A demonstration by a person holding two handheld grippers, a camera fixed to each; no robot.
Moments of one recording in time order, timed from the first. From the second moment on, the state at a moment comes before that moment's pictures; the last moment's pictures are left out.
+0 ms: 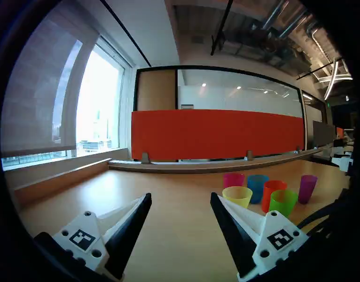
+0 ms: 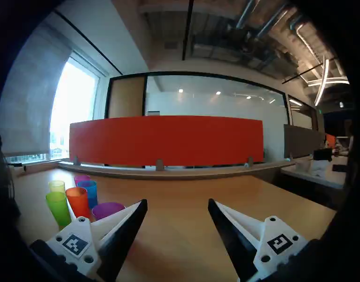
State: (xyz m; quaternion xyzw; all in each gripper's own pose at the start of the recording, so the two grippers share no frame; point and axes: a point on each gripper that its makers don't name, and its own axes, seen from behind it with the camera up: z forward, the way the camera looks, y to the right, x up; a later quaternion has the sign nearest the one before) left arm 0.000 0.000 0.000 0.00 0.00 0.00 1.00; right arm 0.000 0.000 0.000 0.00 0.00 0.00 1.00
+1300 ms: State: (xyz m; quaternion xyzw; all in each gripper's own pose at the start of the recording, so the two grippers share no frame) left arm 0.071 0.009 0.007 -0.03 0.02 0.02 1.00; right arm 0.071 -0.015 0.002 0.03 0.02 0.00 1.00
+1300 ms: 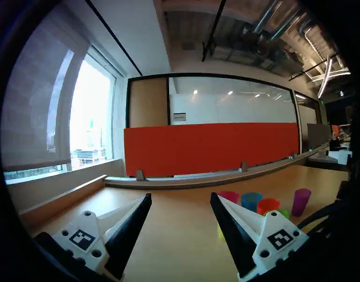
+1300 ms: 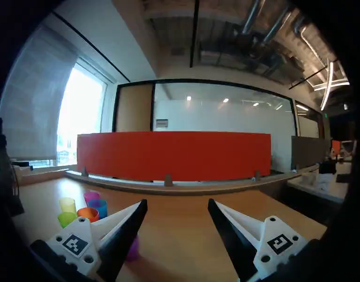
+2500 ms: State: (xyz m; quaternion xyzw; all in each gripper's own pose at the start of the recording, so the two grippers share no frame) left arm 0.180 0.012 0.059 -0.04 0.01 0.01 1.00; right arm 0.171 -0.028 0.030 0.04 0.00 -0.03 1.00
